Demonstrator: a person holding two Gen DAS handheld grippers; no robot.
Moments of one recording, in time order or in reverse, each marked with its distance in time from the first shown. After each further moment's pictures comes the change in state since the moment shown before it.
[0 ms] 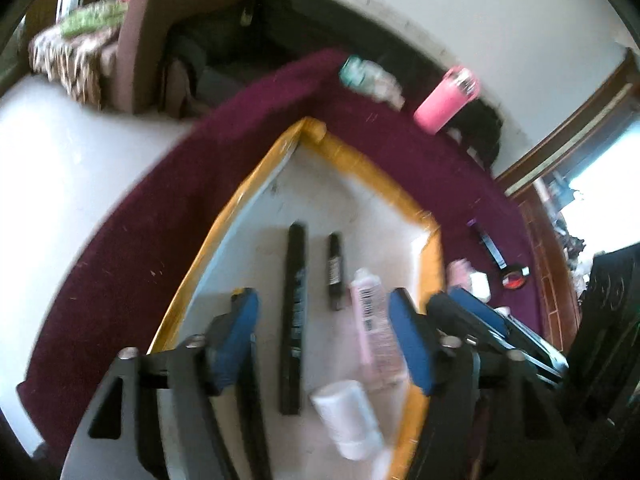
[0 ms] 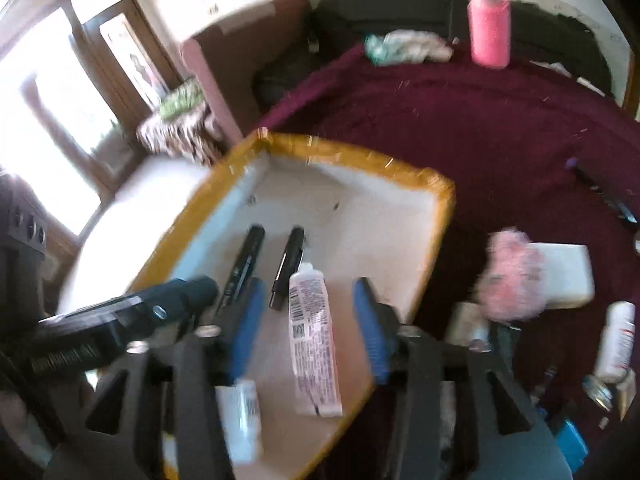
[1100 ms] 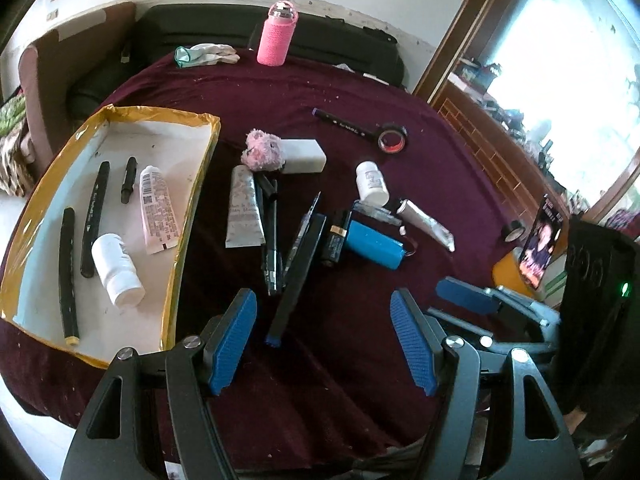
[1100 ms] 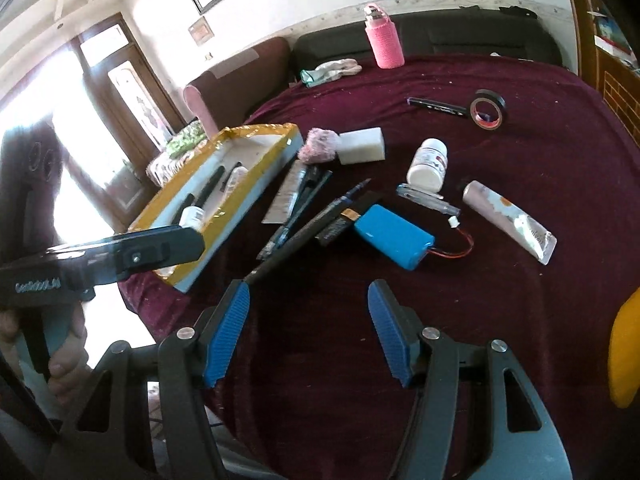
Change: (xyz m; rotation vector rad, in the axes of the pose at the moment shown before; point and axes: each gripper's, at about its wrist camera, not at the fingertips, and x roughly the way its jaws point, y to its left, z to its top) left arm -0.015 -0.171 -0.147 0.417 0.096 -0.067; right arm -0.160 -0.113 -0.159 0.061 -0.116 0.025
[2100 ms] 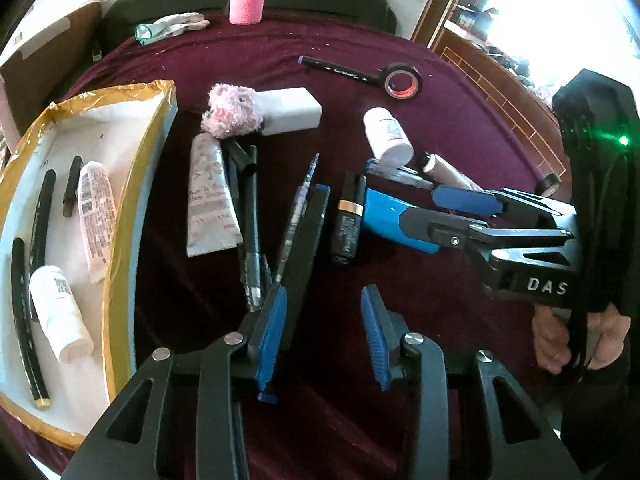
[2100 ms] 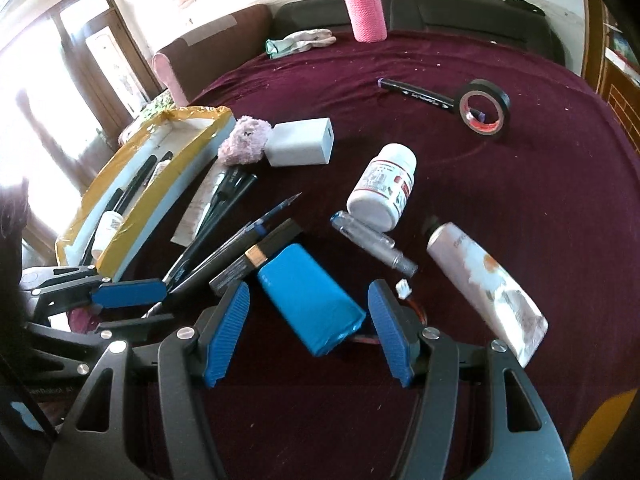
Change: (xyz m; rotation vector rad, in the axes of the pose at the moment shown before) left arm 0.078 -0.004 0.011 0.105 0.145 0.027; right arm 0.065 -0.055 0.048 -0.055 0.125 -0.086
